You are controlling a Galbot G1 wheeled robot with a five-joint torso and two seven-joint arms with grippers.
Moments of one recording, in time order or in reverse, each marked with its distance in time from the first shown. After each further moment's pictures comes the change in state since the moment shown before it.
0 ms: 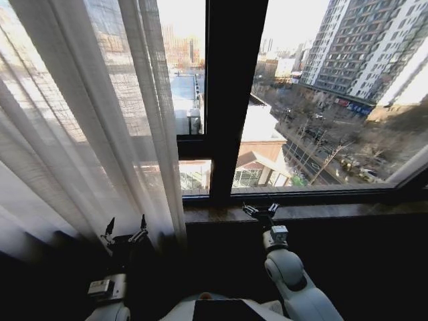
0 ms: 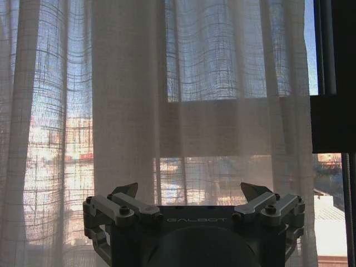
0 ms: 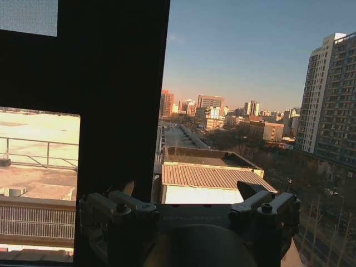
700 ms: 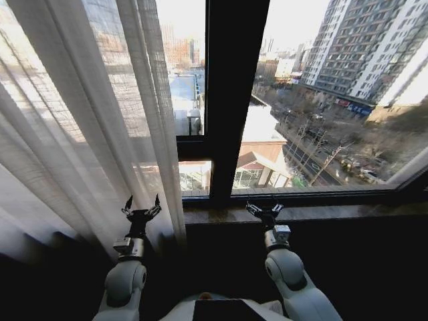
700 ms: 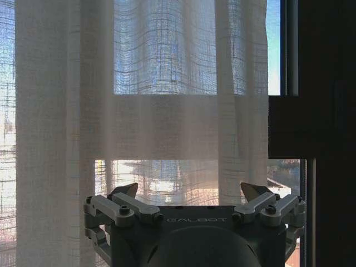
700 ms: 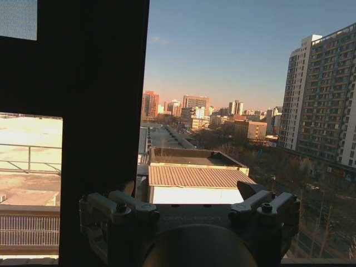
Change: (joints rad) left arm -0.309 0.116 0.194 0.075 0.012 0.278 -0.083; right arm -0.011 0.019 0.018 -0.001 0.005 0.000 0.041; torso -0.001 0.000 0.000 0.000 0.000
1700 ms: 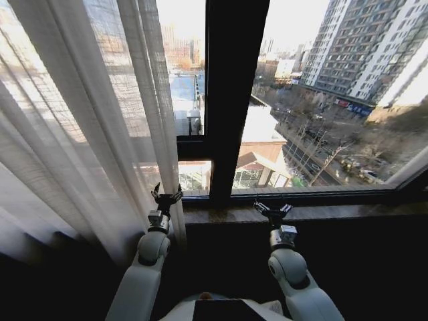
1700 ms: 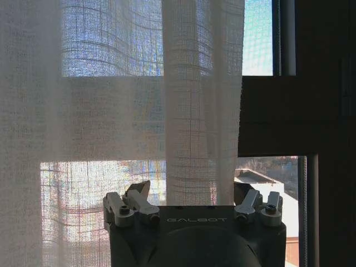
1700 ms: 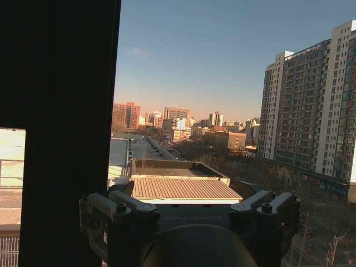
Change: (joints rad) left arm -0.336 0.035 0.164 0.251 0.002 0.076 -0.117; right arm 0.006 -0.001 0.042 -0.018 -0.001 0.057 0.043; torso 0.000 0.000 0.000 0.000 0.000
